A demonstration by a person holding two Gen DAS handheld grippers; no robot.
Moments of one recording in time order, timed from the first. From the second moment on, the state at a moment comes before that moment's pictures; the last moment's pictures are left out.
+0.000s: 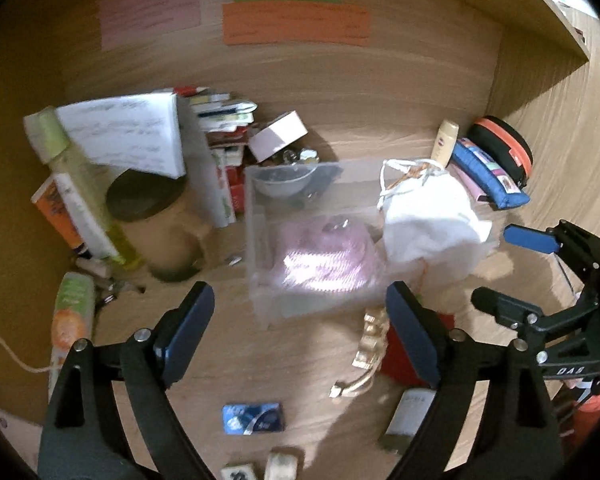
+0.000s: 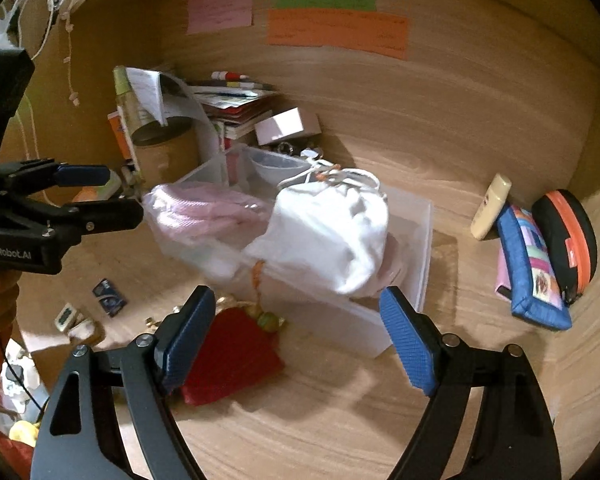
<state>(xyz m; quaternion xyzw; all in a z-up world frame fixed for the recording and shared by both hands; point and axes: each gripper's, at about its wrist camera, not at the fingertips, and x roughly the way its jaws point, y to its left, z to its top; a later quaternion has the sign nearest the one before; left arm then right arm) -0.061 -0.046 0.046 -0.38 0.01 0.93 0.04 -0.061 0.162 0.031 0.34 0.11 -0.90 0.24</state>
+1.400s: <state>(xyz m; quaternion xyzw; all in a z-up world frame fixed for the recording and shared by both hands) 0.041 -0.119 -0.051 -0.45 -0.02 0.89 -0.02 -0.016 0.108 -0.050 0.47 0.00 -0.82 0.32</state>
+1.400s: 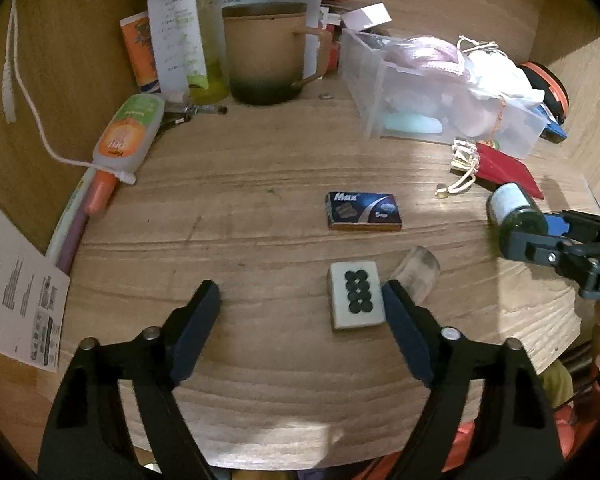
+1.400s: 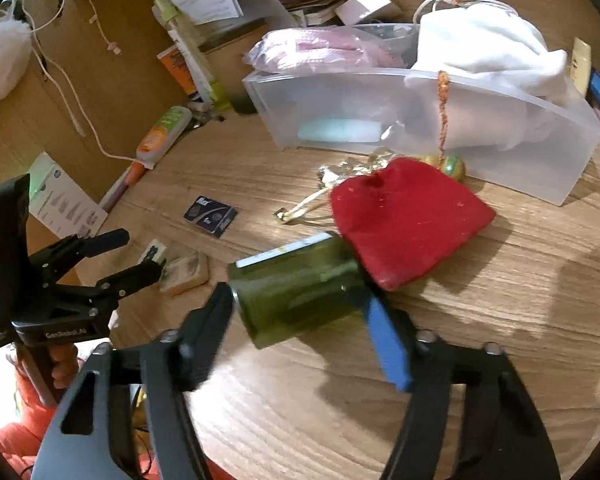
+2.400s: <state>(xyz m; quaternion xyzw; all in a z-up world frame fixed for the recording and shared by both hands) 0.049 -0.109 -0.006 -0.37 0.01 0.93 -0.02 0.029 0.097 0.001 0.37 0.03 -0.83 0.40</state>
